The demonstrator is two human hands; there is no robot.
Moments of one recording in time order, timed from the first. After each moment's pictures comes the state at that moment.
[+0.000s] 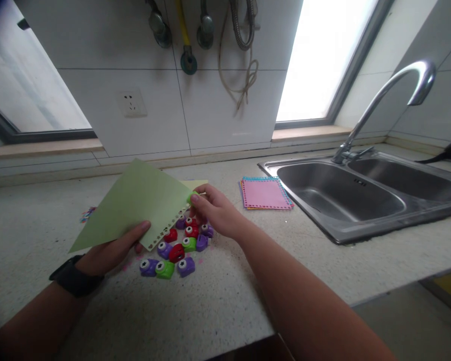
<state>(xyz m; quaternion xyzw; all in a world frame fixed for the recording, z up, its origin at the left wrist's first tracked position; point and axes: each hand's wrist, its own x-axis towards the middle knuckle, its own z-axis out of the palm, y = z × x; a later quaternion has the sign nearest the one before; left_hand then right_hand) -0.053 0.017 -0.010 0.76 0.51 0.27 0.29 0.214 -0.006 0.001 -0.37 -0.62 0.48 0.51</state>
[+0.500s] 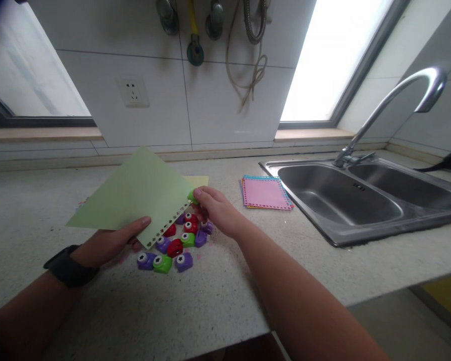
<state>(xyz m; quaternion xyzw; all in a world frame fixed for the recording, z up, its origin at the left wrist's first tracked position) -0.054 0.018 -0.022 0.72 0.49 0.30 0.39 0.211 0.001 -0.007 -0.35 -0.57 0.56 0.49</state>
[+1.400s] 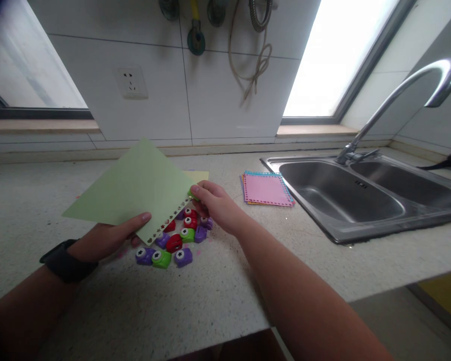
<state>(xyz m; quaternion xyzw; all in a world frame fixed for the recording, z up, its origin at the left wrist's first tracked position) -0.050 0.018 -0.017 0.74 0.48 0.28 0.38 0.209 0.000 -0.008 -0.36 -0.56 0.56 0.50</state>
